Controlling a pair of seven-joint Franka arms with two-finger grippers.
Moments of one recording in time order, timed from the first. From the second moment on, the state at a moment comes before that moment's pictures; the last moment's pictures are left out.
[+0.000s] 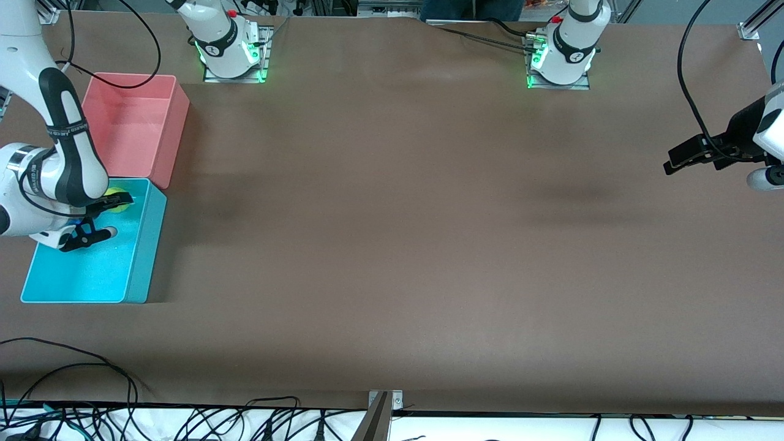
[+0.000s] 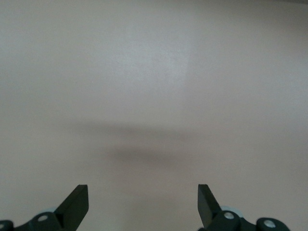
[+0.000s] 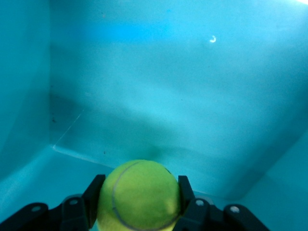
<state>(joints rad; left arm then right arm) -0.01 0.05 0.04 -1.58 -0.06 1.58 -0.11 -0.27 0.60 -0.05 -1.77 -0.18 1.98 -0.54</state>
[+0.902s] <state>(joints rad) -0.01 0.05 0.04 -1.58 -0.06 1.58 -0.11 -0.27 0.45 -0.04 -1.65 -0.15 1.59 -0.54</state>
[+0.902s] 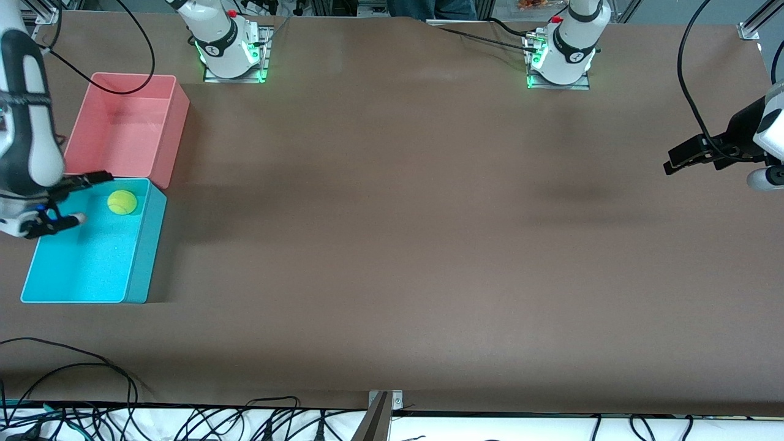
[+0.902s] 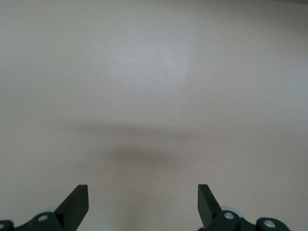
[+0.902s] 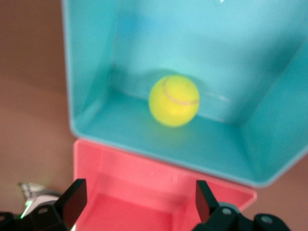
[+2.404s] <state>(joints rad) -0.01 0.05 0.04 -1.58 -0.06 1.58 -0.11 -0.10 0.02 0.14 -1.69 -0.02 1.55 0.02</state>
